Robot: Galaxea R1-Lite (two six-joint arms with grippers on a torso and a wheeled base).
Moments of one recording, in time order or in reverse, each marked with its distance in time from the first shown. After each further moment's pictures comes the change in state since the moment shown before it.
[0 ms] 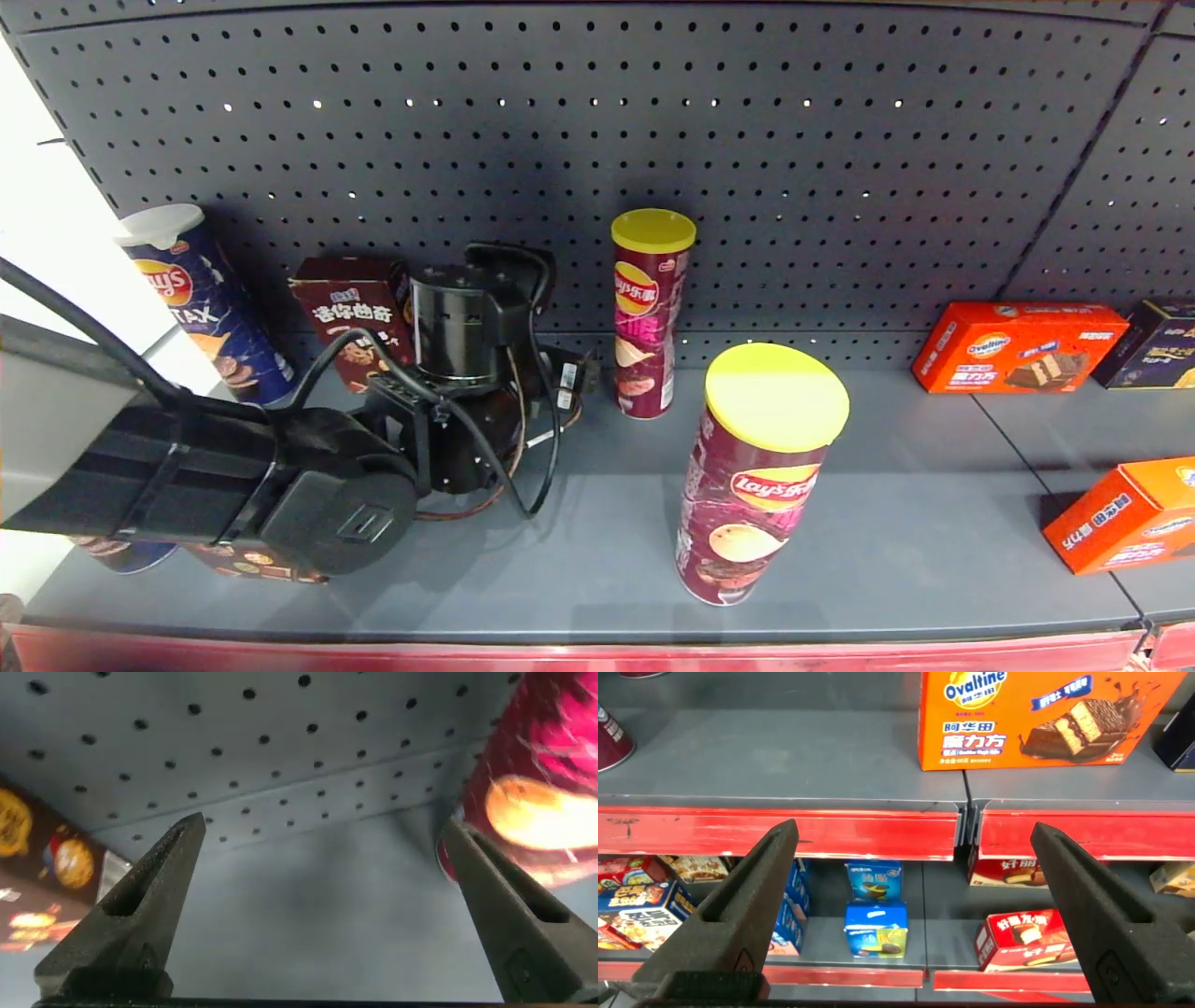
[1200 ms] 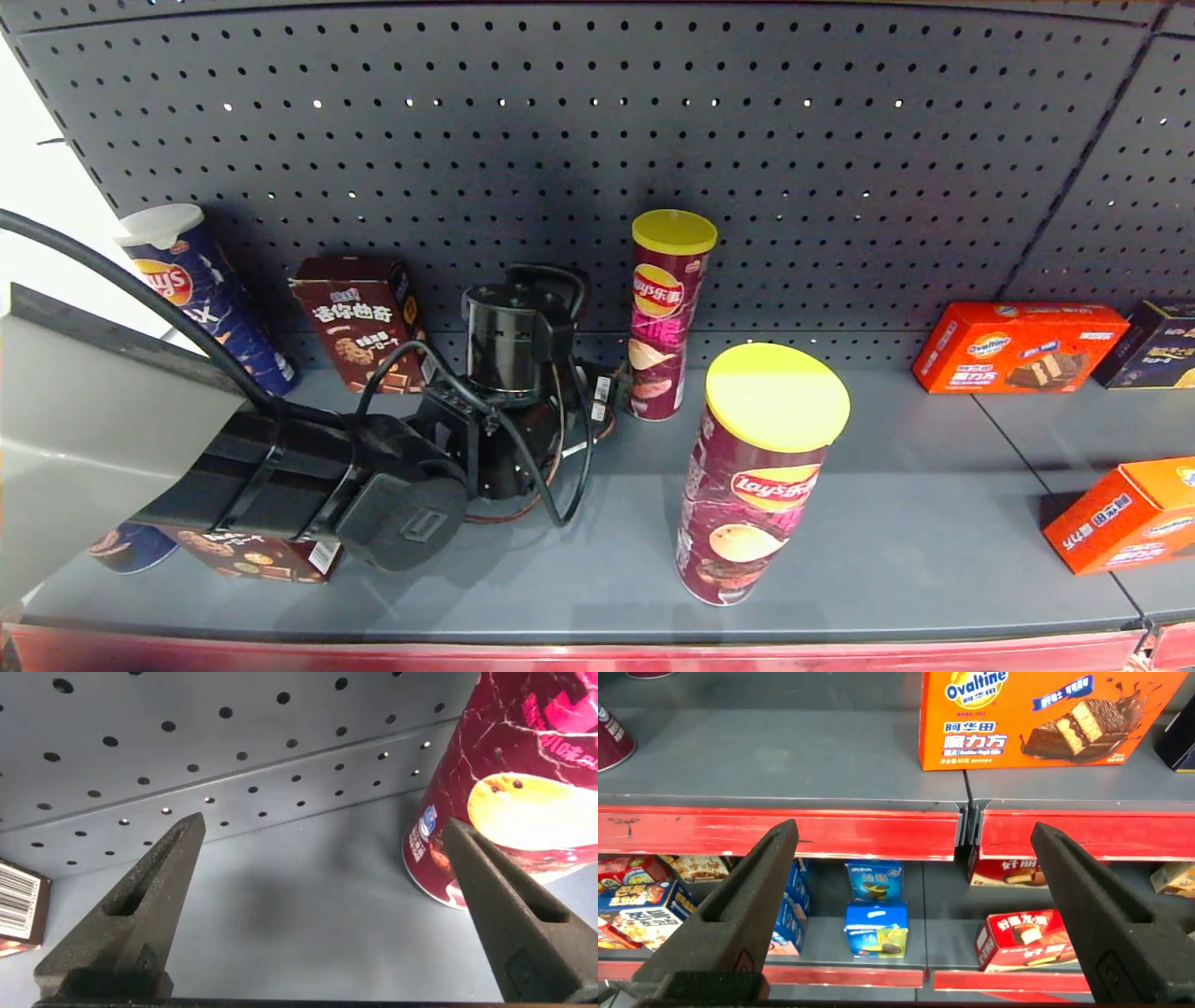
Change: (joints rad) left arm -0.033 0.078 -0.050 0.003 -0.039 -0.048; right arm 0.000 0.000 0.000 0.000 0.000 0.000
